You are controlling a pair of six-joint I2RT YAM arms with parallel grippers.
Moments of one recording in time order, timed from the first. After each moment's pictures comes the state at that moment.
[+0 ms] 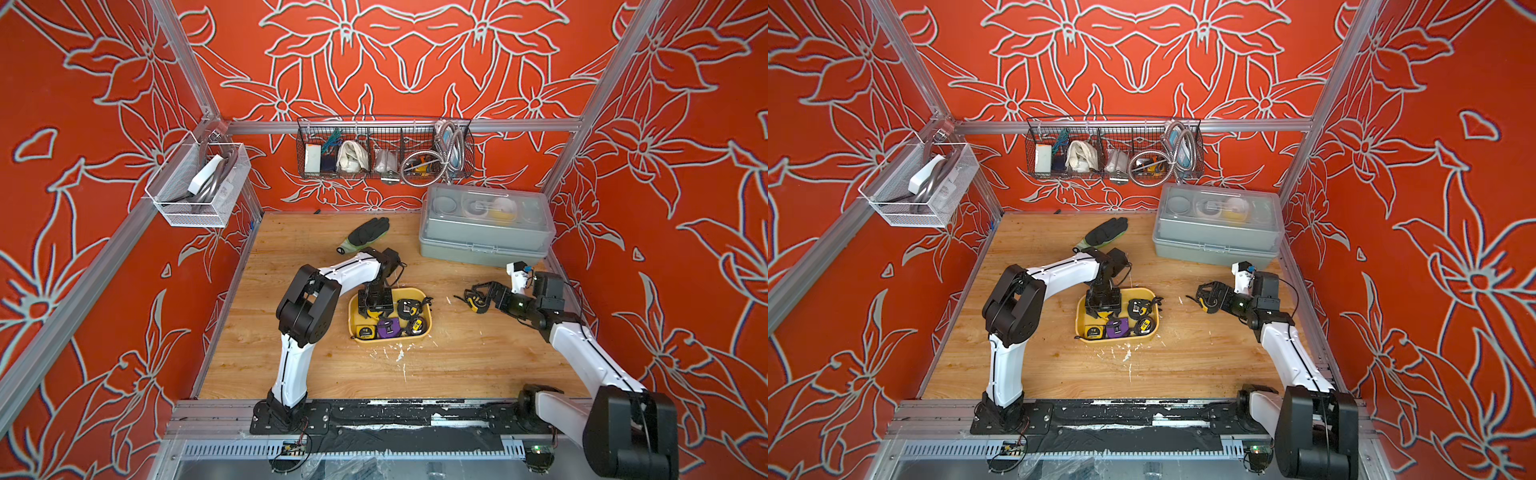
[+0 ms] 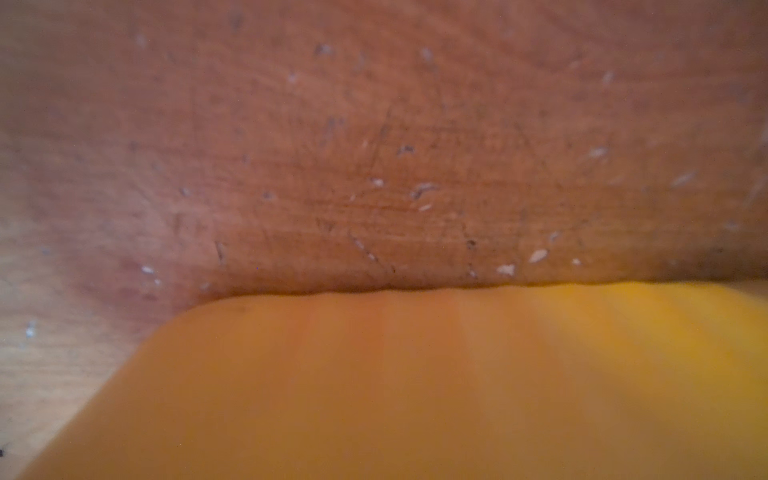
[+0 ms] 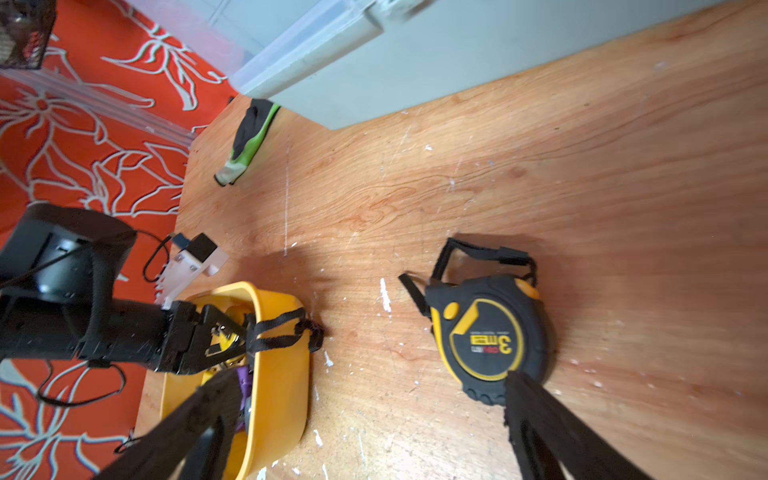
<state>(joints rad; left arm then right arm) -0.53 2.06 1.49 -1.08 0.11 -0.66 -0.07 1.09 0.54 -0.21 -0.64 0.37</state>
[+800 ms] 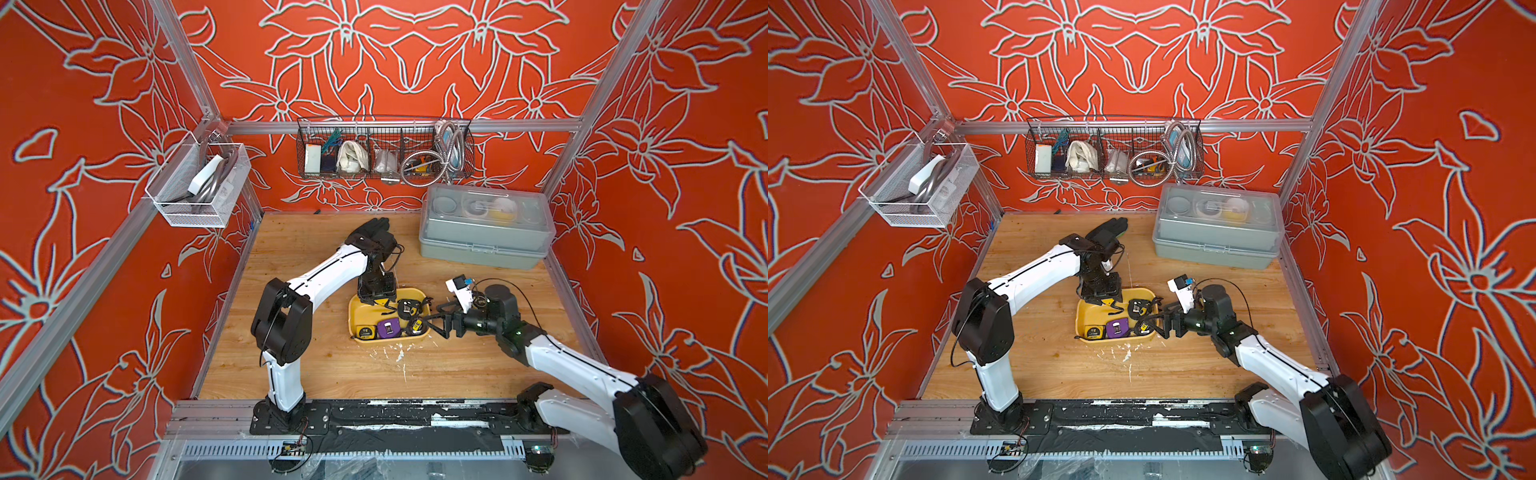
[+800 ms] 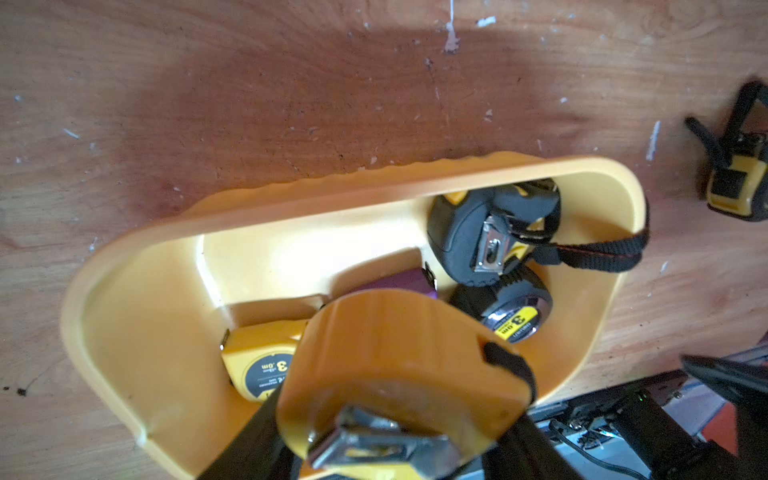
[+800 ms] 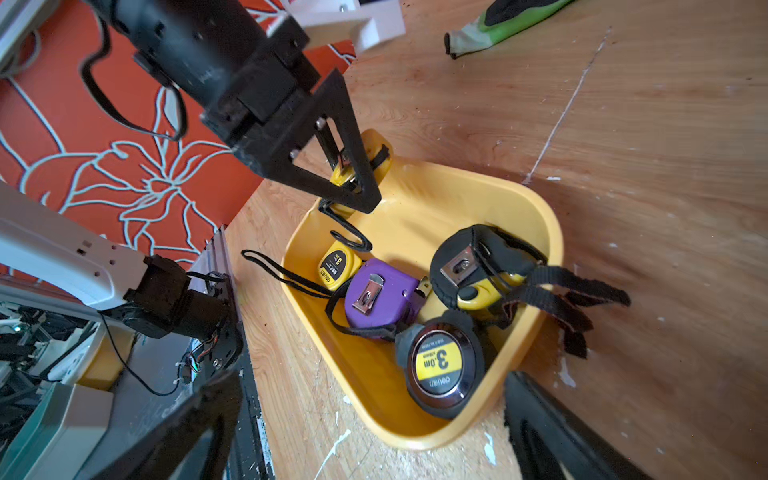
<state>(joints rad) -0.53 1.84 1.56 -1.15 0.24 -0.64 0.53 1.14 0.41 0.24 -0.65 0.34</state>
